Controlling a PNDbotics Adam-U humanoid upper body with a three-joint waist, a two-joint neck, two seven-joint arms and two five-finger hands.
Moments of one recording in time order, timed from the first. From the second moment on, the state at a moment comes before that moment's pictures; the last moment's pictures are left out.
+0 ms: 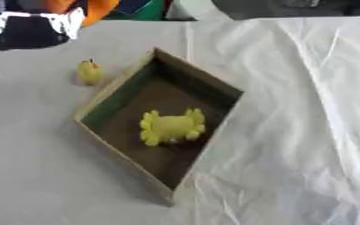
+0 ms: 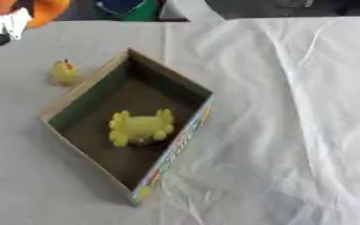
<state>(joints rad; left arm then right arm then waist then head) -0.86 0.55 -0.31 -1.96 -0.79 0.26 -0.45 -0.35 -0.50 -0.20 -1.98 0.06 0.01 -0.45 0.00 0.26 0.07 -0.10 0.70</state>
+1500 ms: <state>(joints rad) -0.82 0.39 -0.53 -1.78 -0.98 0.03 -0.74 -0.34 -0.50 -0.20 -1.98 0.06 0.00 -0.45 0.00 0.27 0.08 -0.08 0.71</state>
